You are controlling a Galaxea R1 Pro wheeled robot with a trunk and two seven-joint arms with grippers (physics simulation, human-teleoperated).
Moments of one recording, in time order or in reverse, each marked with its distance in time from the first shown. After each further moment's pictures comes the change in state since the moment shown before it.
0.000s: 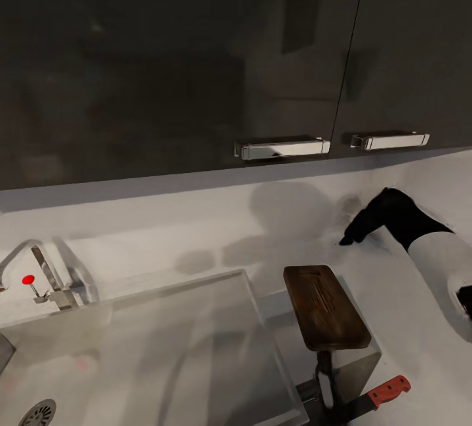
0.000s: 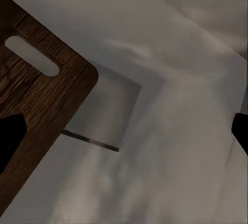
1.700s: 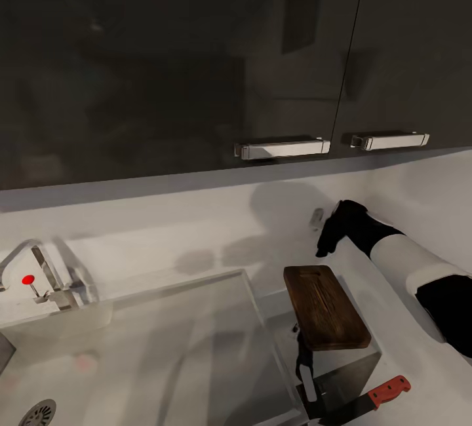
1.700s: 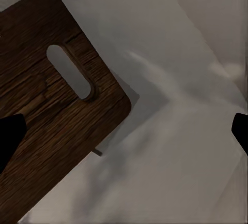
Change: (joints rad) left arm 0.000 0.001 0.000 0.000 0.000 0.000 -0.001; right arm -0.001 0.150 0.205 0.107 0.001 -0.103 -0.081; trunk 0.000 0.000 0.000
